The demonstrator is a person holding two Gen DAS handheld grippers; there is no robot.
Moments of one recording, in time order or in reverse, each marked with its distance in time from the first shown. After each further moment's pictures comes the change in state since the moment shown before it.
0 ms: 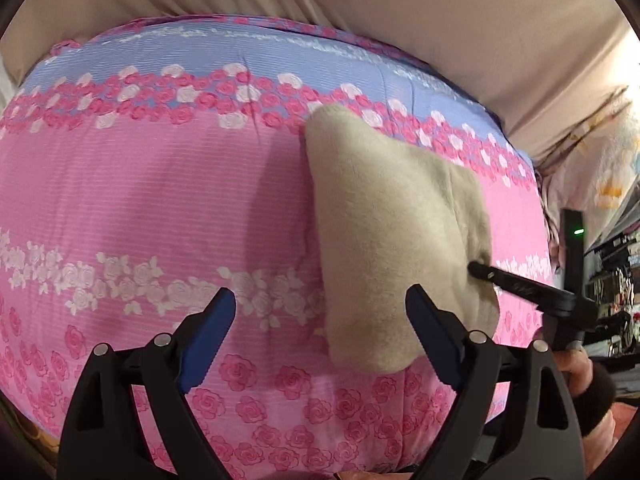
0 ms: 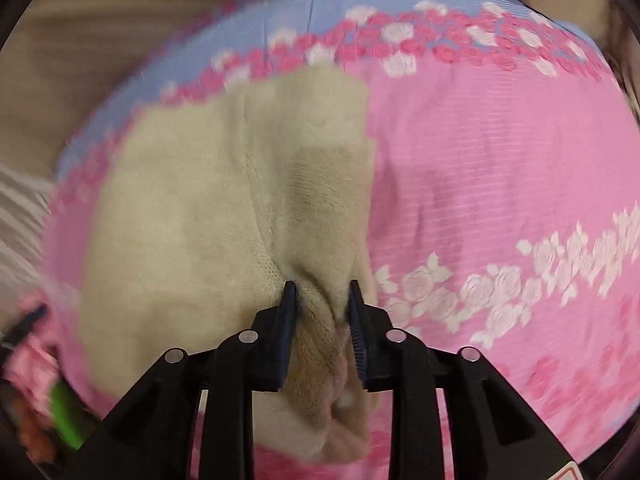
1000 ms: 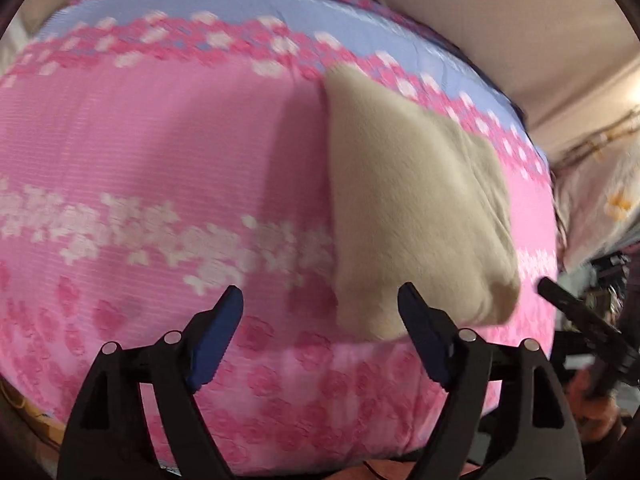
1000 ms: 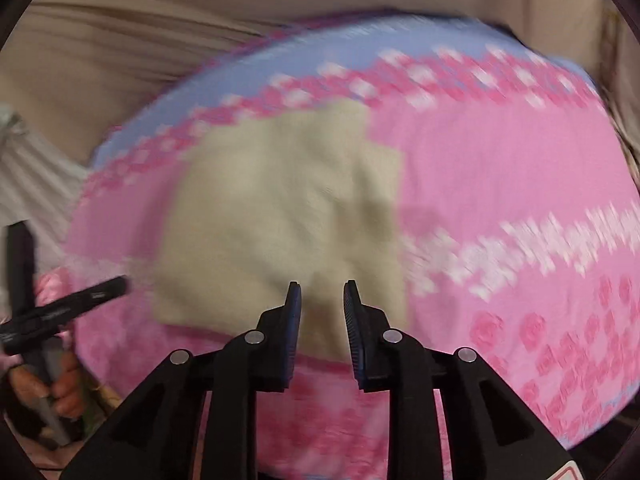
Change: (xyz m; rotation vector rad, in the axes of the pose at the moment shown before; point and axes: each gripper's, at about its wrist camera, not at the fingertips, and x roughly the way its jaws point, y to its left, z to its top) left arm 0.009 0.043 -0.020 -0.122 0.077 0.030; right arm -0.051 0.066 -0.053 -0.223 -0.002 0.061
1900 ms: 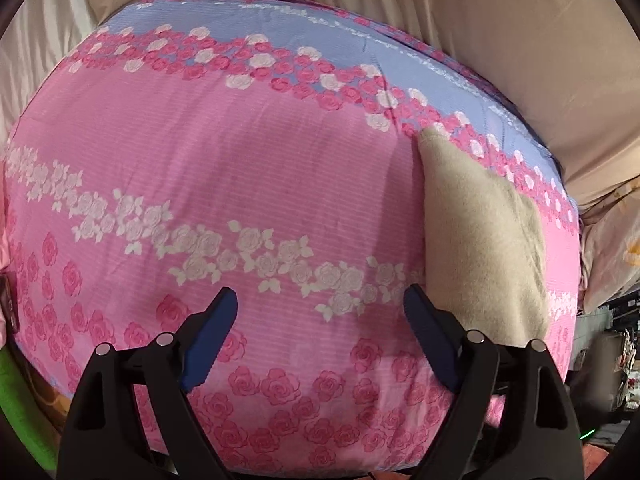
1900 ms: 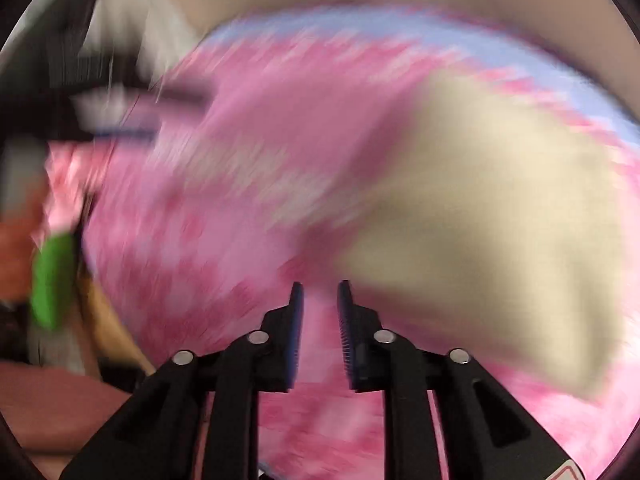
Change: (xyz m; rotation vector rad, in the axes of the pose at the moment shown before) left arm -0.048 0.083 0.014 -0.090 -0.076 0.077; right arm 0.052 0.107 -0.034 -0.229 -0.031 -0.003
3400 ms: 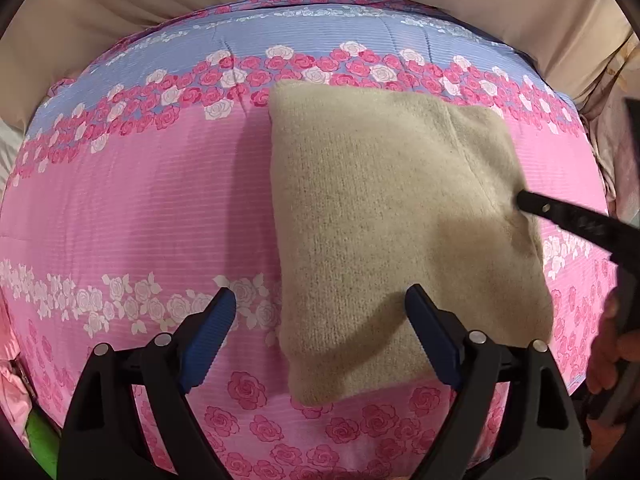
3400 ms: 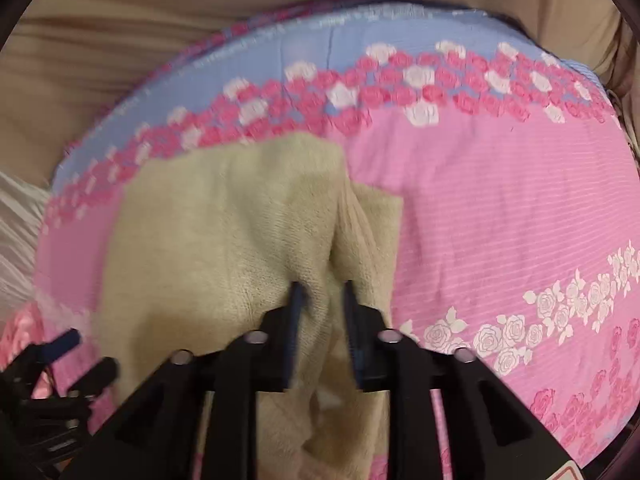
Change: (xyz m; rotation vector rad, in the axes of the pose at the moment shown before) left arm 0.073 -0.173 -0.021 0.335 0.053 0.114; right arm 0.012 -0.189 0.060 0.376 0.038 -0.156
